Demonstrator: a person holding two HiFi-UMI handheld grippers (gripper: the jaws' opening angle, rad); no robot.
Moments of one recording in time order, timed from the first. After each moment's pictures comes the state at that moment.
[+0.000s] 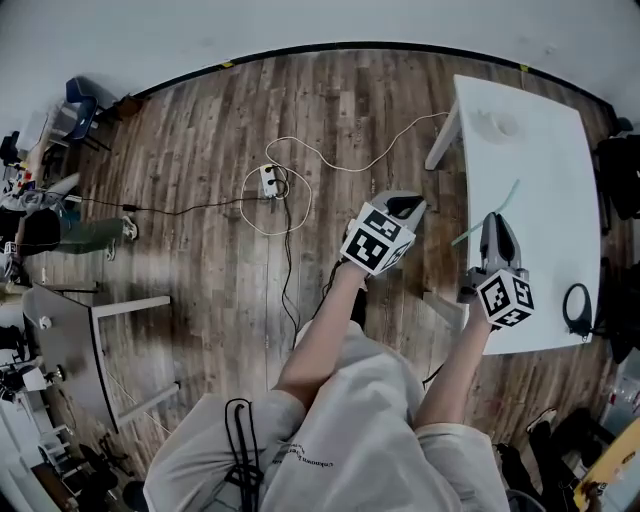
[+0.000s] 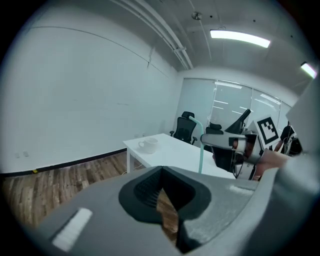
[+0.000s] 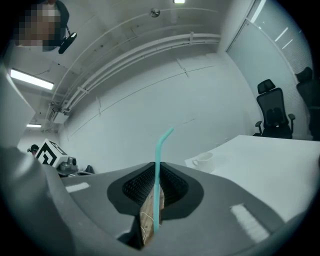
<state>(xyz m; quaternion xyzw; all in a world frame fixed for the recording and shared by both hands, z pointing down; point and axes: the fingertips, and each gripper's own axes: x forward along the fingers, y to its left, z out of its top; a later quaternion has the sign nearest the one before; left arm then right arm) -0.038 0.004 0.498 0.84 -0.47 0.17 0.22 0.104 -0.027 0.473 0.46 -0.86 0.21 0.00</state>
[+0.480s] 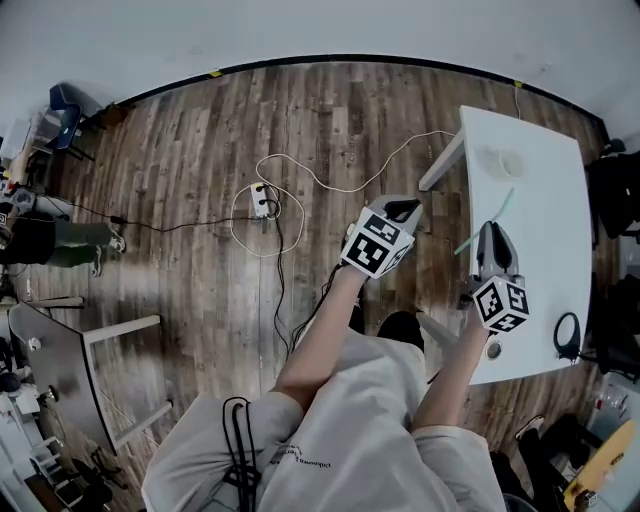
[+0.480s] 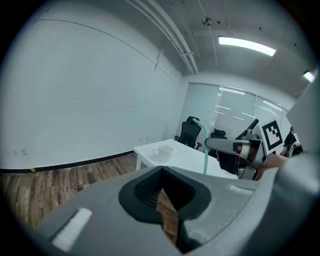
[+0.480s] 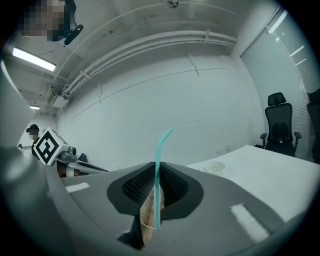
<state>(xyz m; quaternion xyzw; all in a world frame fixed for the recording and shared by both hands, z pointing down) -0.111 -0.076 0.496 0.84 -0.48 0.15 0.23 0.037 -0.098 0.469 0.47 -0.87 0.17 0.05</state>
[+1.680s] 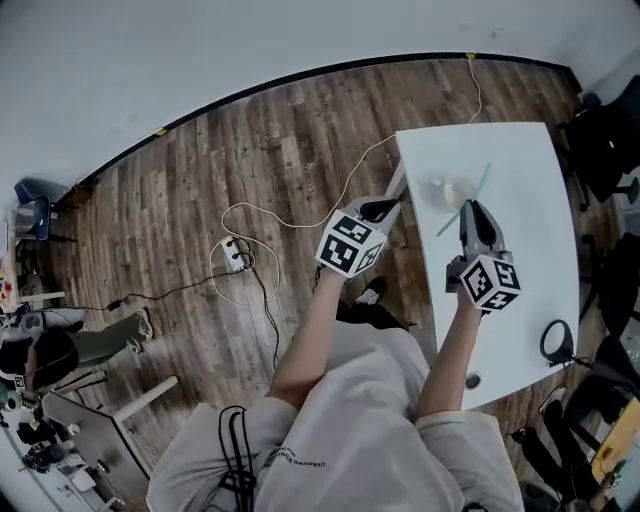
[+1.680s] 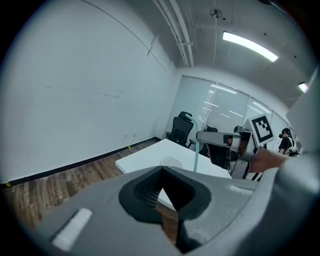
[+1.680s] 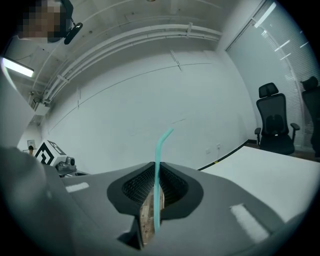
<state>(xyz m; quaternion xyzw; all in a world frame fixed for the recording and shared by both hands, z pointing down) -0.056 -0.281 0.524 0.87 -0.39 0.17 0.24 0.083 -0.304 0.485 0.52 -0.83 0.20 0.03</state>
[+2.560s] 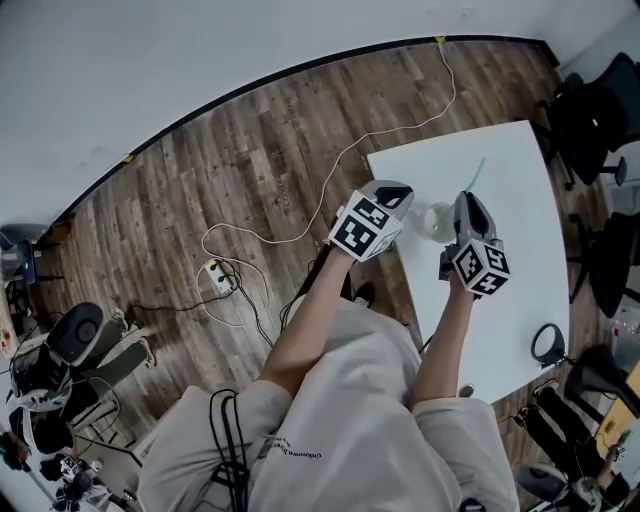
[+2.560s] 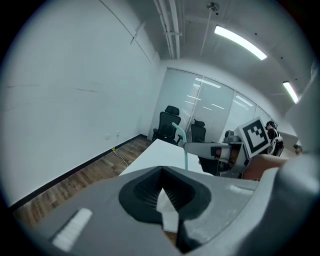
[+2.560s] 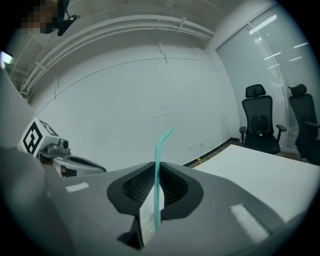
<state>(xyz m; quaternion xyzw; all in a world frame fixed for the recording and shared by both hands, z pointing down) 0.010 -0.411 0.539 0.91 -0.28 0.20 0.21 0.126 -0.419 0.536 0.60 -0.77 0.22 0.06</state>
